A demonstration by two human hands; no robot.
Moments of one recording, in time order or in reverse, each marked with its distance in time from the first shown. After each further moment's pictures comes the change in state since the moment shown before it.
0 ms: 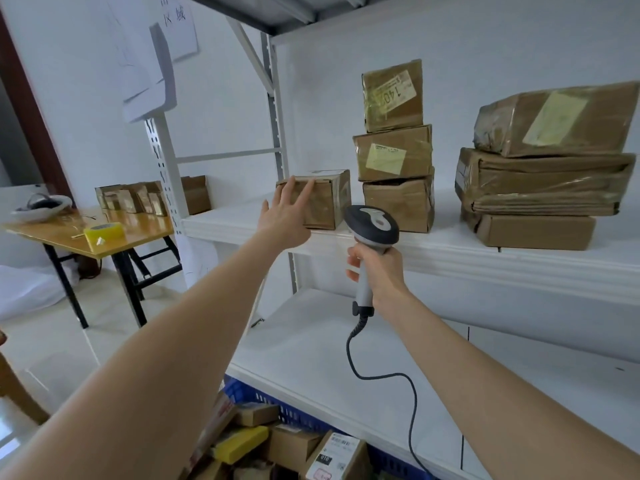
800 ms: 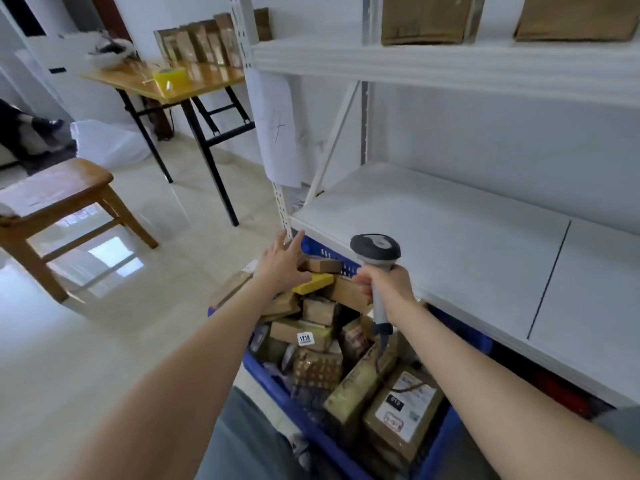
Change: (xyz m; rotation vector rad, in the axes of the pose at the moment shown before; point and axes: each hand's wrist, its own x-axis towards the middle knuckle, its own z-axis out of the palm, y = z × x) left_hand -0.273 -0.129 0.201 -0.117 -0.540 -0.345; right_hand -0.105 0.240 0.001 -0.359 -0.171 0.536
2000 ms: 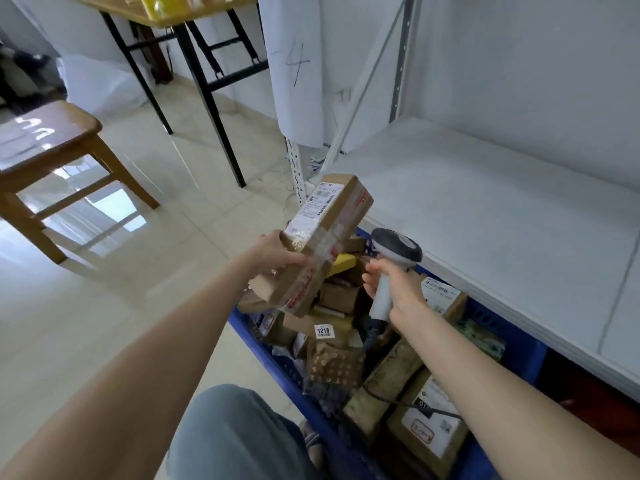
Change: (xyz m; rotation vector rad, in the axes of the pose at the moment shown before) left_hand 0.053 -0.083 0.026 -0.566 -0.272 -0.333; right_hand 0.070 0.050 0.059 0.331 0.005 0.231
